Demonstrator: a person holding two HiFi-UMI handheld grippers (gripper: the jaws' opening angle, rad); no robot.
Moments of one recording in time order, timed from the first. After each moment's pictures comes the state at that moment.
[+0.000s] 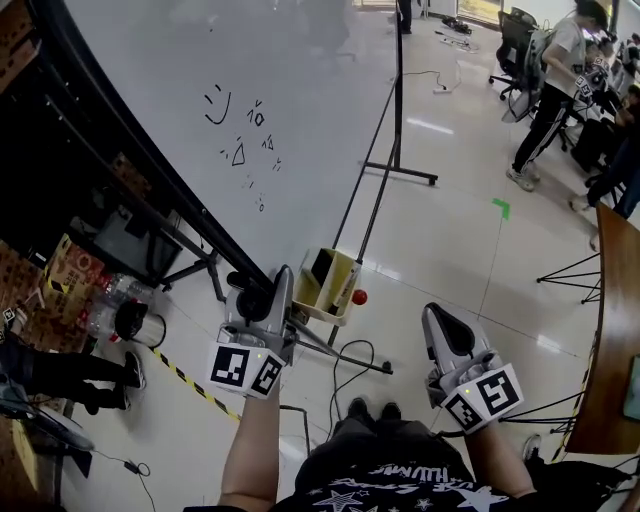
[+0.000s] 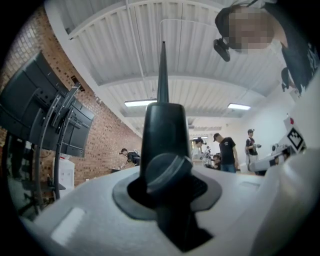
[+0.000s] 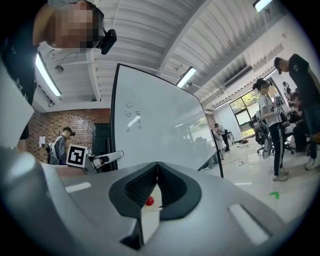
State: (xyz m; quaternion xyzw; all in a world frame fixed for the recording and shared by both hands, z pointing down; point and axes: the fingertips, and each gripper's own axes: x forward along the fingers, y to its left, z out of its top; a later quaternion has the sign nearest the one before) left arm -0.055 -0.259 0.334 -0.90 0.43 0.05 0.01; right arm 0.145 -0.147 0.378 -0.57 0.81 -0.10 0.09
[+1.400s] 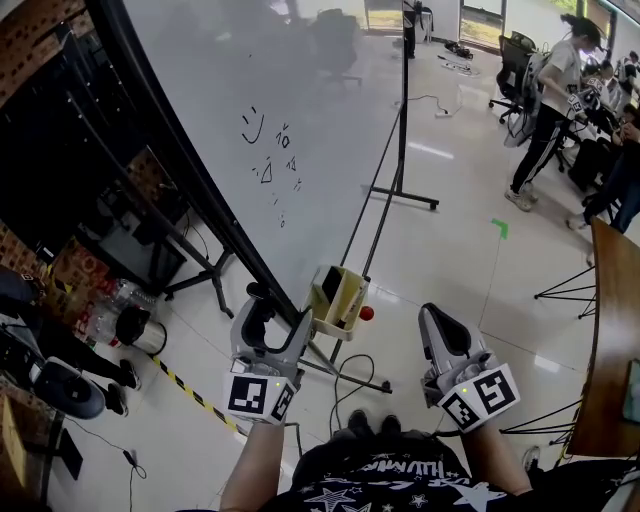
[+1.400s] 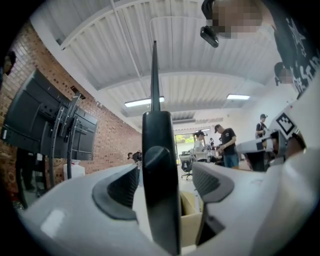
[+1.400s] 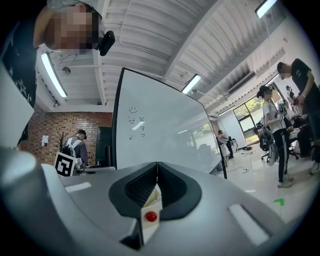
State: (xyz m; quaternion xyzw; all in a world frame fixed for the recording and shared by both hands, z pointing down) left arm -0.070 -0.230 0.343 -0.89 0.46 0.01 0.03; right arm 0.132 -0.163 0.347 -0.56 0.82 -0.07 0.11
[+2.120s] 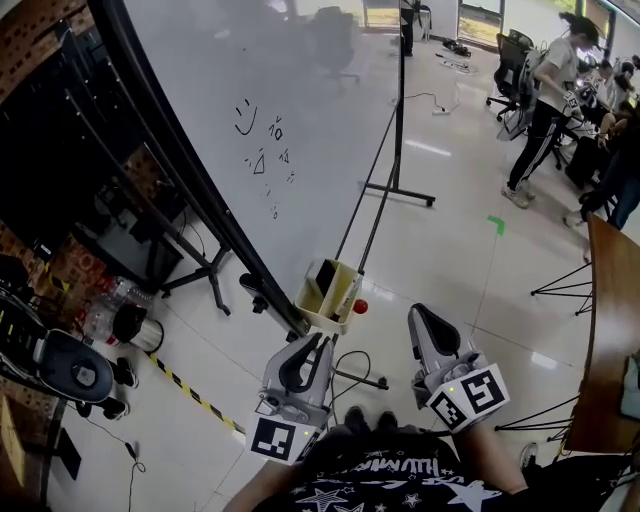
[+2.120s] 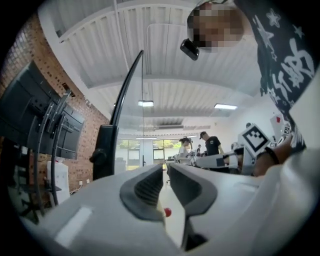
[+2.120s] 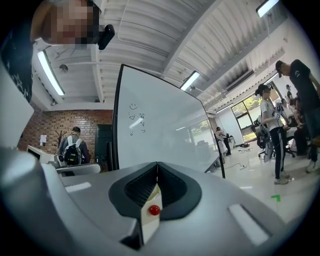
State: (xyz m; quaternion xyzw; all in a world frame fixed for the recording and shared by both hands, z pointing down) left arm -0.019 -0.143 0.342 -0.92 0.39 0.04 0.03; right arm 0.123 -0.156 0.358 -0.57 0.81 -0.09 0.10
